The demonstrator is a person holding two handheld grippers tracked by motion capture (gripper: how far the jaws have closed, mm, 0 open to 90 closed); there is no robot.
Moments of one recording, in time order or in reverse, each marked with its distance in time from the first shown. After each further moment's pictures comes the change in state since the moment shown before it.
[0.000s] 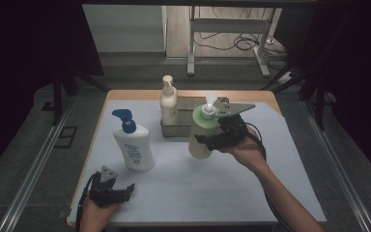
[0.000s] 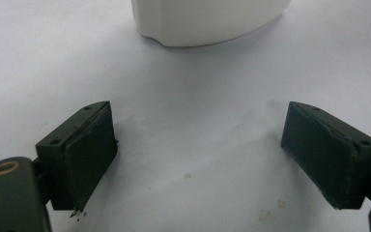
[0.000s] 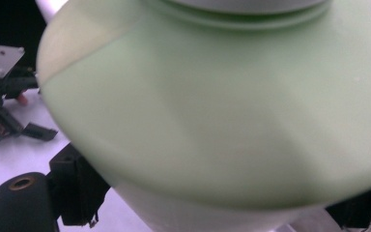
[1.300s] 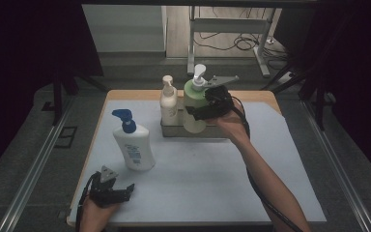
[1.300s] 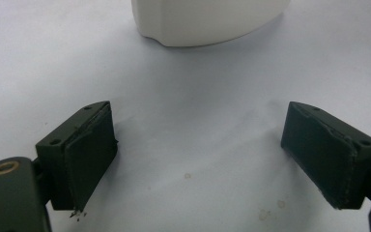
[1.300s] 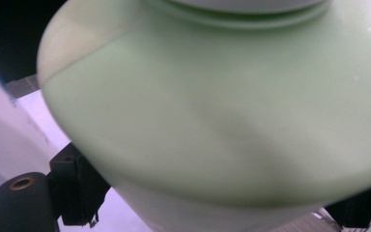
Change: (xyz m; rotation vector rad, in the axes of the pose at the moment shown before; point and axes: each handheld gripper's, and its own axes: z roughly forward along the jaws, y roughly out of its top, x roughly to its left) left arm 0.000 0.000 0.000 -0.001 0.000 0.000; right arm -0.037 0.052 0.045 -0.011 -0.140 0.041
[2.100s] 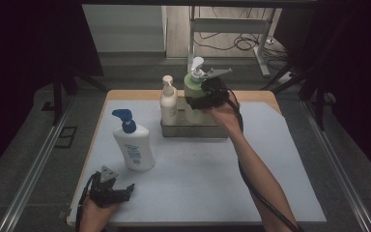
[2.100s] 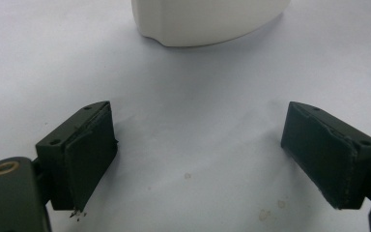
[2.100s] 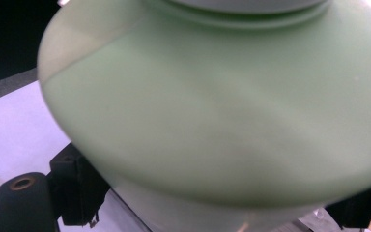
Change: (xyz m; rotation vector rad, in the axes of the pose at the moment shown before) left arm 0.000 0.000 0.000 0.003 -0.001 0.001; right arm -0.022 0.008 0.034 0.021 -0.097 0.033
